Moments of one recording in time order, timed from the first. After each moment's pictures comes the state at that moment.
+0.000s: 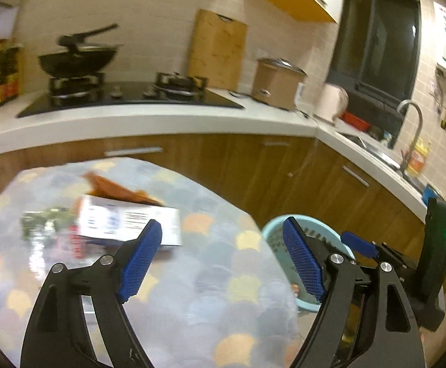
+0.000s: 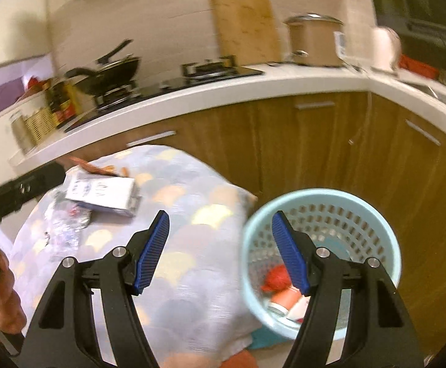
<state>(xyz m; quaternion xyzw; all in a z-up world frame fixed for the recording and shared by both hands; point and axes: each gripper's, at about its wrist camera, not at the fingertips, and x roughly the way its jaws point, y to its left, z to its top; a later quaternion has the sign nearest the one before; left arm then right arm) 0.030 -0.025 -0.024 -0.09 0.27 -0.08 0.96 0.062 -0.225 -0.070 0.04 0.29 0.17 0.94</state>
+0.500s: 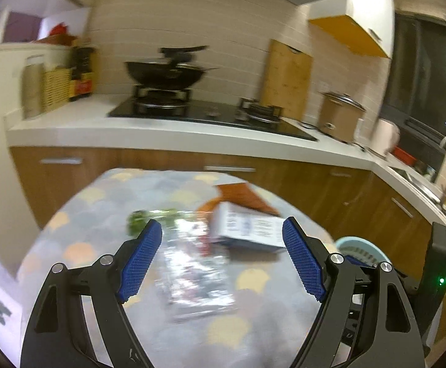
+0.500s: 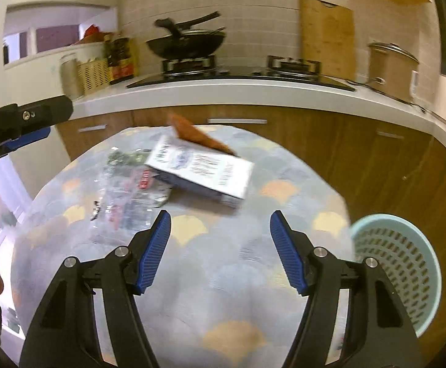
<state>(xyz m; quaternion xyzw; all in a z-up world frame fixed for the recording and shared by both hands) -0.032 0.099 -0.018 -0.12 0.23 0.06 0.96 0.031 -0.079 -0.086 -0.05 0.28 0.26 0.92</state>
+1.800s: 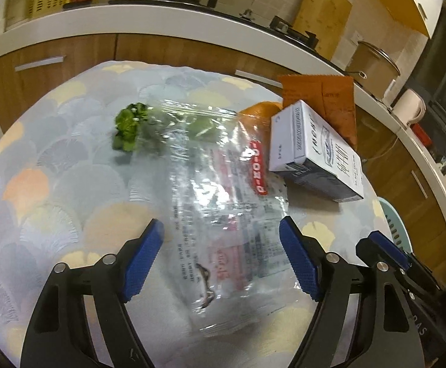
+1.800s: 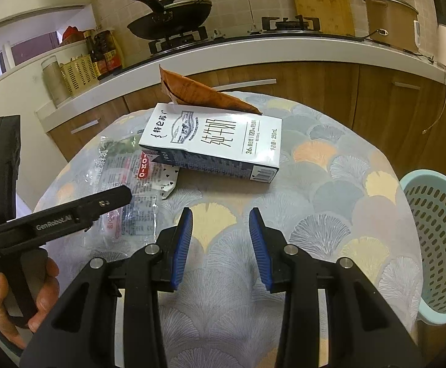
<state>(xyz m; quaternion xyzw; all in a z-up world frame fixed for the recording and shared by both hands) 0.050 0.139 -0.137 -0.18 0.39 0.03 0.90 0.065 -0.057 -0.128 0.01 0.35 0.25 0.90</state>
